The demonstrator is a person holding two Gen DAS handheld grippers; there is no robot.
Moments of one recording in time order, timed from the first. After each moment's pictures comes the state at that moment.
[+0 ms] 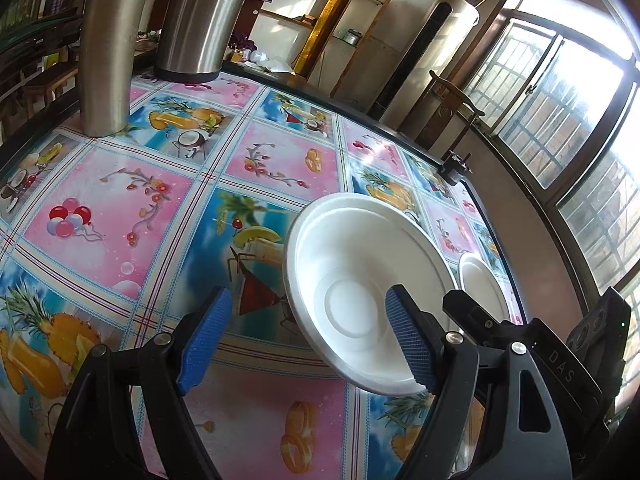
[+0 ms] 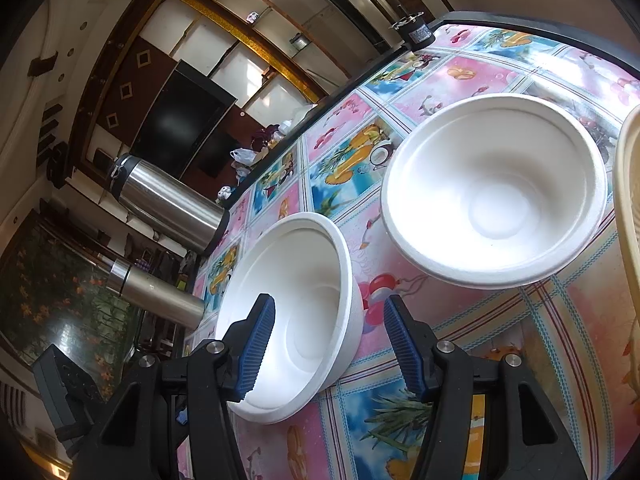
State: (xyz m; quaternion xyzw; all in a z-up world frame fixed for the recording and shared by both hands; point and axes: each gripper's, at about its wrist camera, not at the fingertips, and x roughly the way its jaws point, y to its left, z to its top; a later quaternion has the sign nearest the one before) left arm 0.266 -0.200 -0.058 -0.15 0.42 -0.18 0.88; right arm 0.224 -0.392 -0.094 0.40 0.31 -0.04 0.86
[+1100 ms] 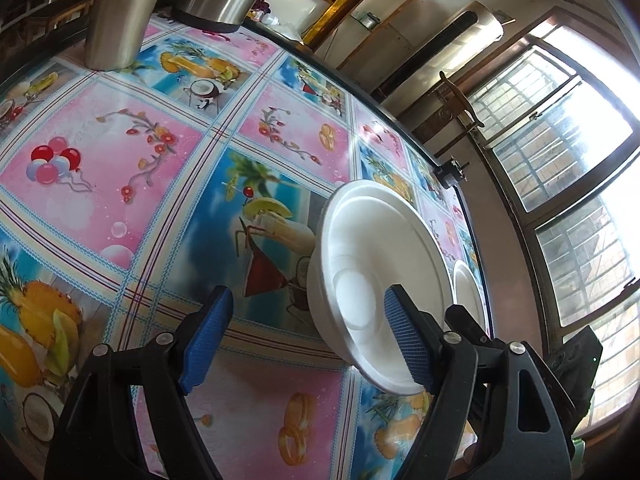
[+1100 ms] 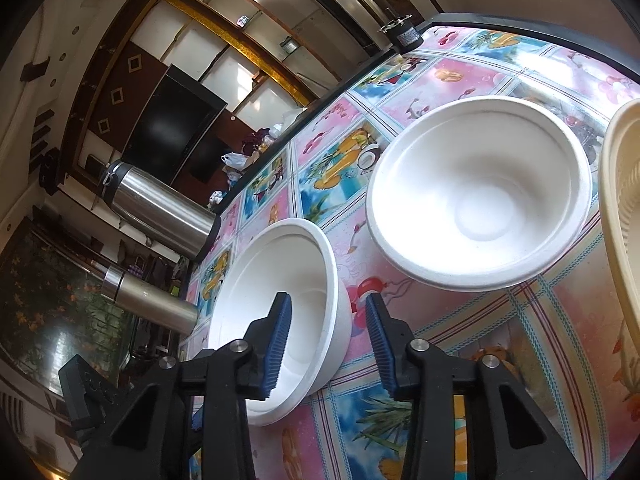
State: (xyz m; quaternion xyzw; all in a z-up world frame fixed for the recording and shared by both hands) left arm 0.281 -0.175 -0.079 -0.24 0.48 -0.20 0.82; right arm 0.218 -0.395 -0.095 0.40 0.31 -0.06 0.86
